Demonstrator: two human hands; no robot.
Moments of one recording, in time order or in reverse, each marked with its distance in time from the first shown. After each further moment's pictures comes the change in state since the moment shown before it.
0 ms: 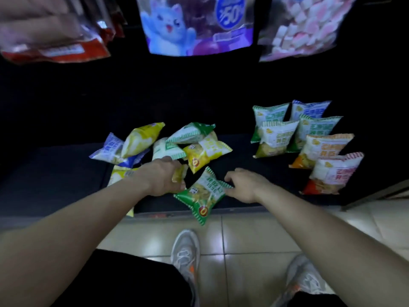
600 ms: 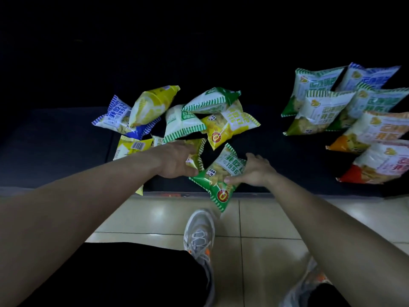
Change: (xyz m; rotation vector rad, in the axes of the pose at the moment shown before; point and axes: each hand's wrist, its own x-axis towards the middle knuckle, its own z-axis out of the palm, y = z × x) left_hand 0.045 -0.048 0.043 -0.104 -0.181 0.080; right_hand 0.097 -0.011 0.074 0.341 -0.090 0.288
